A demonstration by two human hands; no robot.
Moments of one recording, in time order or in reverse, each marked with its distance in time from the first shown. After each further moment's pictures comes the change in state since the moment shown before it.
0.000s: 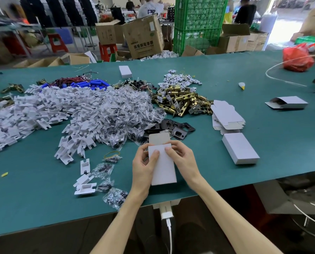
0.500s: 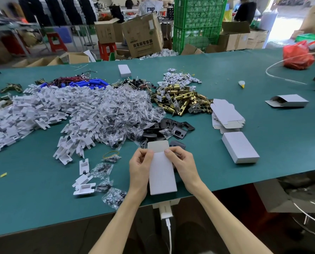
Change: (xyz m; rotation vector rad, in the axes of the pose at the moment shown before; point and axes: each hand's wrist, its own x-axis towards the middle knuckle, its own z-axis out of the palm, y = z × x) left_hand 0.001 0.001 -0.003 0.094 0.071 -0.045; right_hand -0.008 0.010 0.000 0.031 0.017 0.057
